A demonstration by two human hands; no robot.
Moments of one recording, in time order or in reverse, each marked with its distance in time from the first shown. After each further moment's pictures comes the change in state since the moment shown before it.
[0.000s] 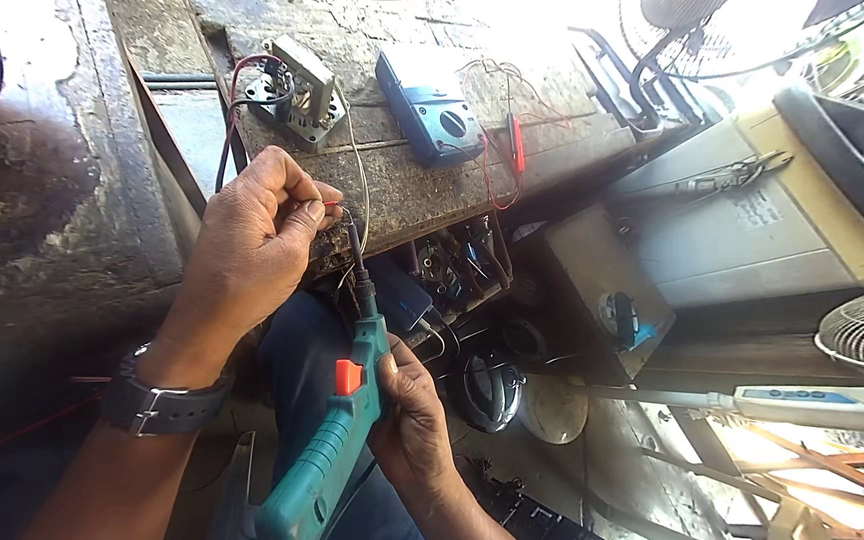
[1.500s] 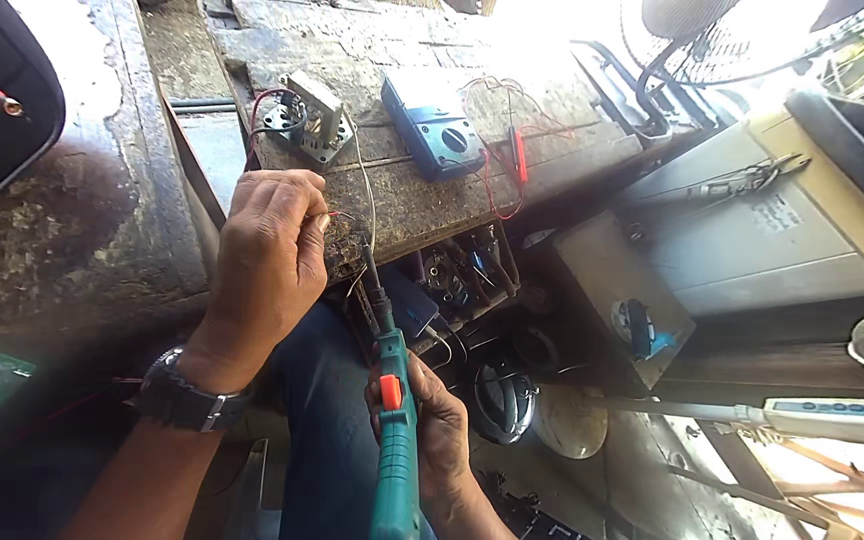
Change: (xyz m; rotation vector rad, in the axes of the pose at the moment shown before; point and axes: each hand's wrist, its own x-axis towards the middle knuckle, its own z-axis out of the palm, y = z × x) left_hand -0.013 0.001 0.002 0.592 0.119 0.319; right_hand -0.005 -0.012 -0.013 0.085 -0.032 0.097
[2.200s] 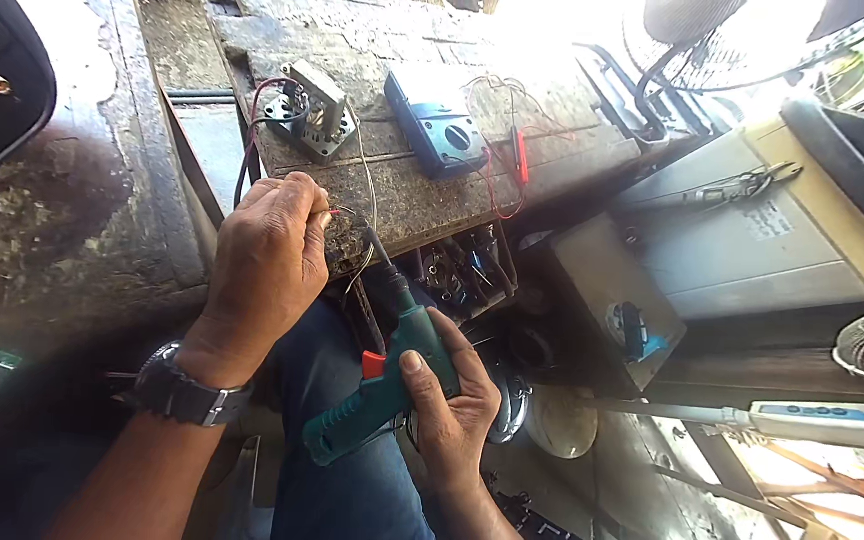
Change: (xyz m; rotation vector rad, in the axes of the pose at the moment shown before) left_hand -0.005 -0.003 0.006 0.099 -0.010 -0.022; right_hand 0.009 -0.013 0.018 -1.090 0.114 -0.807
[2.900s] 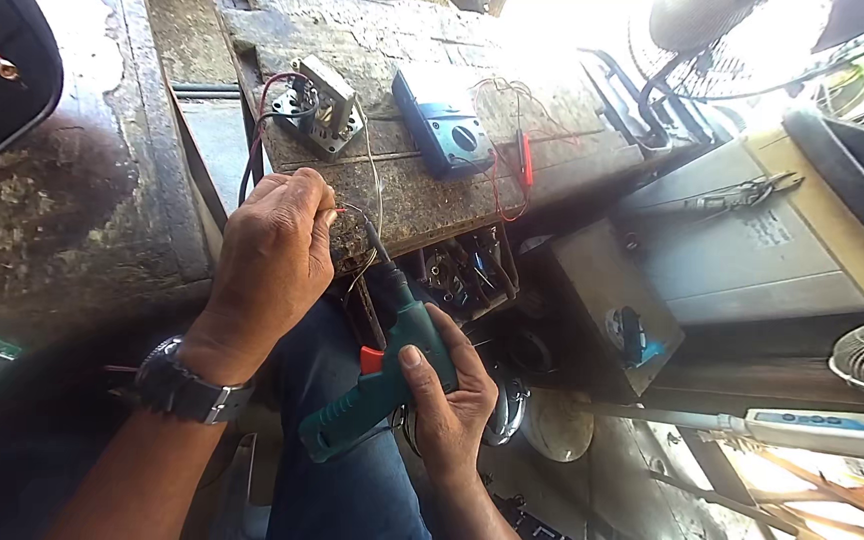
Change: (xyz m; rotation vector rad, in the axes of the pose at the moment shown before) left_hand 0.001 0.002 -0.001 0.009 -0.006 -0.022; right_hand 0.003 0.002 0.004 -0.013 0.003 0.027
